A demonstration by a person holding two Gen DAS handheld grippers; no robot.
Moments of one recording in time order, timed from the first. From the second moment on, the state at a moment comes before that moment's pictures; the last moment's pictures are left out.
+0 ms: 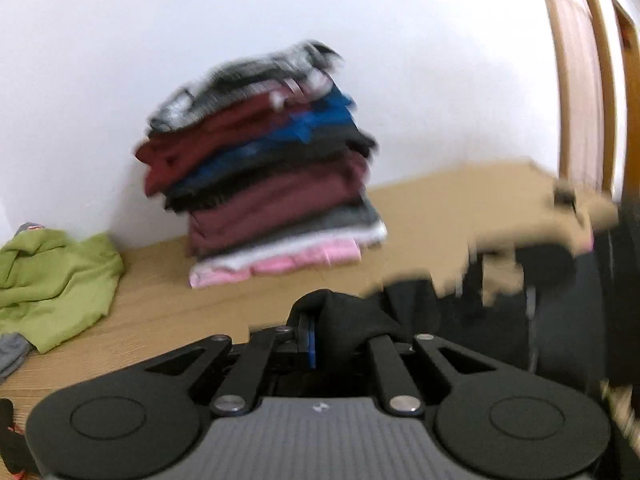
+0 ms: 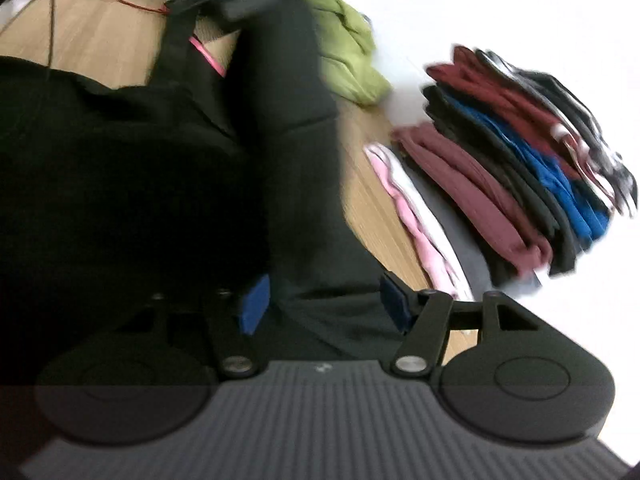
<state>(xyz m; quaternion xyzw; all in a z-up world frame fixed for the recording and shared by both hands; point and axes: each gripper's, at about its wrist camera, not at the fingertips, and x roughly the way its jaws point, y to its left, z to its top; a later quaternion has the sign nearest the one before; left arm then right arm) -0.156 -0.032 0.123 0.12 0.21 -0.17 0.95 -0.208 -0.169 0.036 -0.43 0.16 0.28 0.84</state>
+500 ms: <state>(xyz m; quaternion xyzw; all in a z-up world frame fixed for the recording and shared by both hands) -0.181 -0.015 0.073 0.25 0.27 -0.25 0.90 -0.218 -0.187 0.061 -0.43 0.14 0.23 0.86</state>
